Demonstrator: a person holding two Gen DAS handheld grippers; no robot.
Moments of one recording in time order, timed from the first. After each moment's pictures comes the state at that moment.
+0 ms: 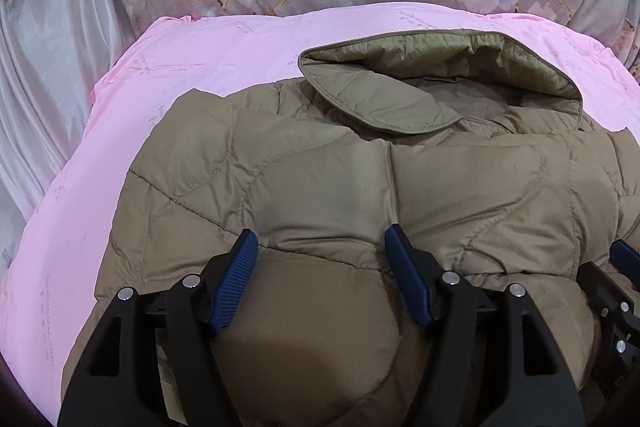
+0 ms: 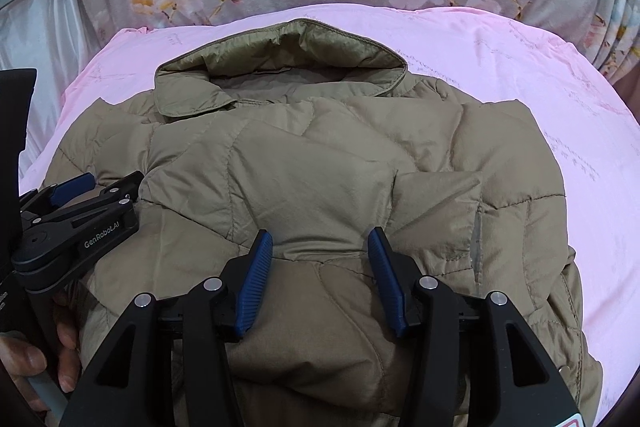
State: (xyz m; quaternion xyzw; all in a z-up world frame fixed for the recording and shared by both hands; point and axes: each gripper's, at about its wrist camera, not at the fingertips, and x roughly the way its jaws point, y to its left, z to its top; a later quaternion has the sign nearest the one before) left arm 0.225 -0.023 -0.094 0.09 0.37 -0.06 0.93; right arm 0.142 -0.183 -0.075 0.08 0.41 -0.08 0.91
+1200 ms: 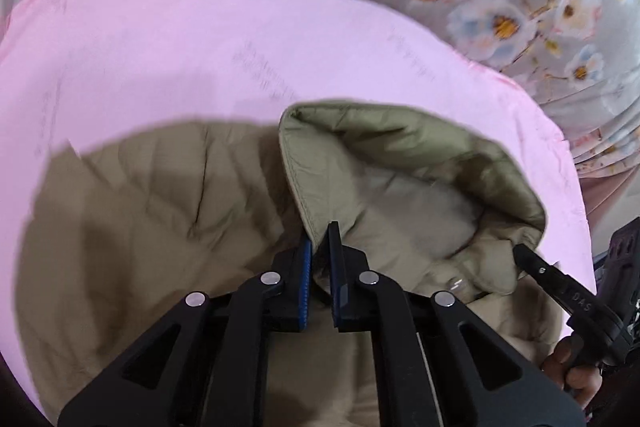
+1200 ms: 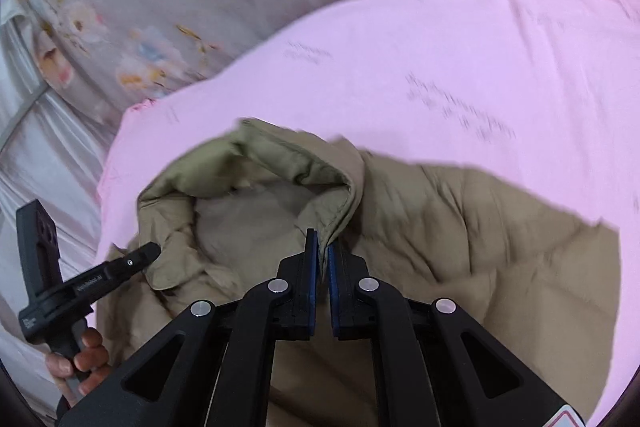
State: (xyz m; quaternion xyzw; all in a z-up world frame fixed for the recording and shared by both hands) left arm 0.354 0.004 -0.089 -0.11 0.46 -0.18 0.86; right arm 0.262 -0.289 -0.091 0.26 0.42 0.01 0.87
